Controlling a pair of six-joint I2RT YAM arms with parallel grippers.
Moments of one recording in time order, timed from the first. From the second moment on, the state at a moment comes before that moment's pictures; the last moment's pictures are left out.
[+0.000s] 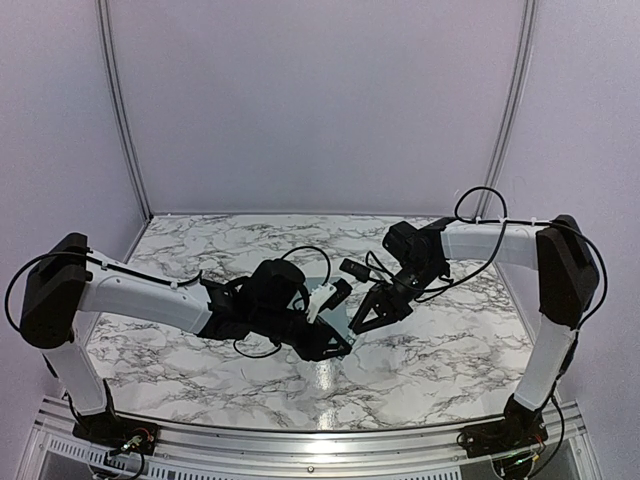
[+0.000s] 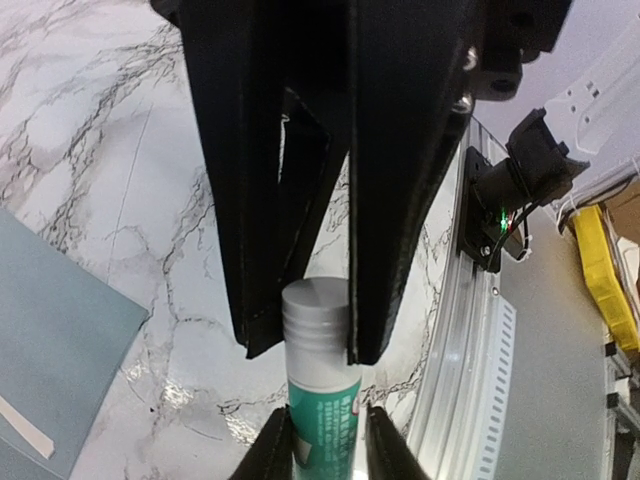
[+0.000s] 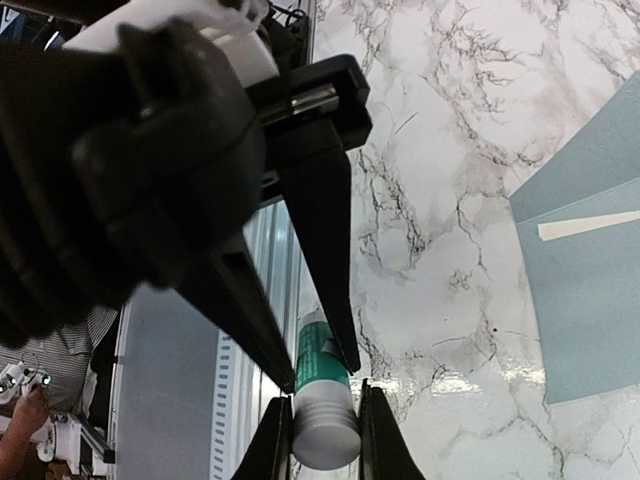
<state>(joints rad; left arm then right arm) -1.08 1.77 1.05 0.10 0.39 -0.36 0.59 1.83 1.30 -0.95 -1.12 -0.63</state>
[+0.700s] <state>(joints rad) -1.08 1.84 1.09 0.13 0.44 -0.38 0.59 1.83 1.29 -0.96 -1.12 -0.63</state>
